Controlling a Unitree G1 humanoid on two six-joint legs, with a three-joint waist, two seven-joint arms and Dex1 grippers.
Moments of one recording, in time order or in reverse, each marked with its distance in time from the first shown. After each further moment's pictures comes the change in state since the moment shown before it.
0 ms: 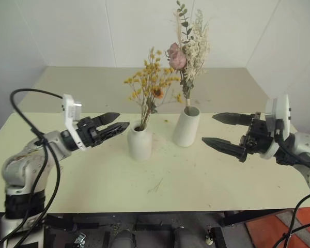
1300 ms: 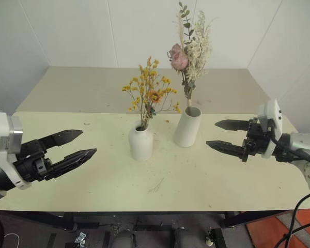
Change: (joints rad) left arm 0.469 0.232 0.453 -0.342 -0.277 0.005 0.065; right arm -0.026 -0.028 0.066 0.178 -0.100 0.000 0.108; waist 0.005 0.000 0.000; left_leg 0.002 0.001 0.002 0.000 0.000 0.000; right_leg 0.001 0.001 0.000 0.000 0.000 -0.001
